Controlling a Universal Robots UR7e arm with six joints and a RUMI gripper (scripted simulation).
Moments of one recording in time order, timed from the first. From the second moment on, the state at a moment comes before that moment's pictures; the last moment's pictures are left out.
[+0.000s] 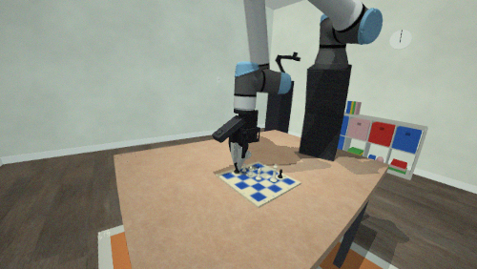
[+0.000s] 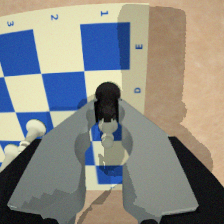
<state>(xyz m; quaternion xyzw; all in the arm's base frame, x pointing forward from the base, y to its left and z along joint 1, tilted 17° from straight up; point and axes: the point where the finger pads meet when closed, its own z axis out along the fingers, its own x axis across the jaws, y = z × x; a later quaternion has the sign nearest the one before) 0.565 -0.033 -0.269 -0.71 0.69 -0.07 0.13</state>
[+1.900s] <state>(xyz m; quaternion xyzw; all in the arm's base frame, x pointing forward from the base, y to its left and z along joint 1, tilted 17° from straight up) 0.566 -0.033 -0.273 -0.71 0.69 -0.07 0.13</state>
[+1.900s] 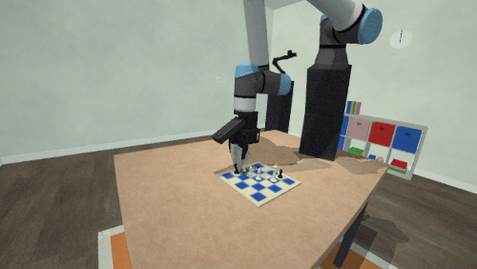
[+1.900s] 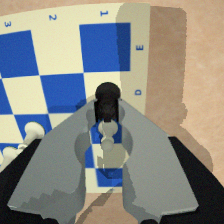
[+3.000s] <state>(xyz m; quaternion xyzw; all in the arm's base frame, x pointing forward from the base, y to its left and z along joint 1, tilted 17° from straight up) 0.566 -0.033 -0.273 -0.71 0.69 -0.07 0.13</state>
